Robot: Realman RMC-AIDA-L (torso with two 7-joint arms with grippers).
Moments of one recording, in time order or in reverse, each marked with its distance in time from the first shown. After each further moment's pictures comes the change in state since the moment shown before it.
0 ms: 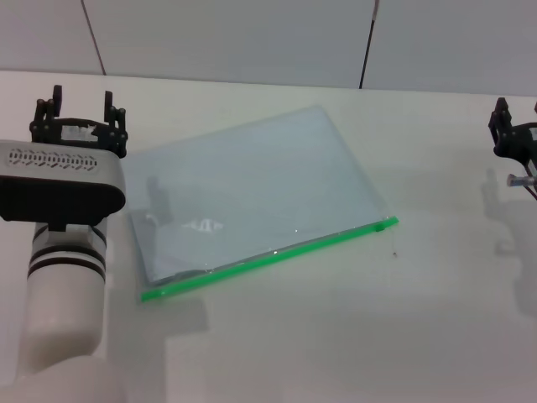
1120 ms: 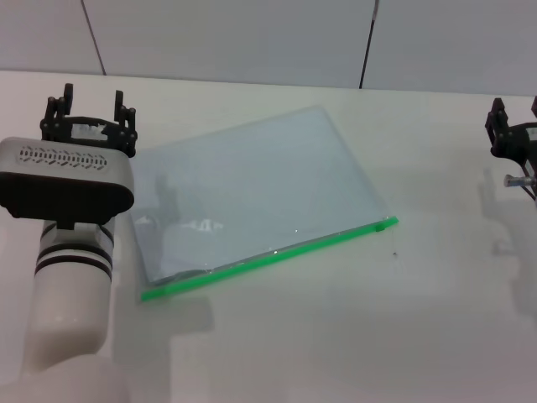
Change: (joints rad) left arm -0.014 -0.003 0.011 -0.008 0.001 0.012 0.000; right arm 0.006 0.001 -0.007 0.007 0.000 0.000 0.000
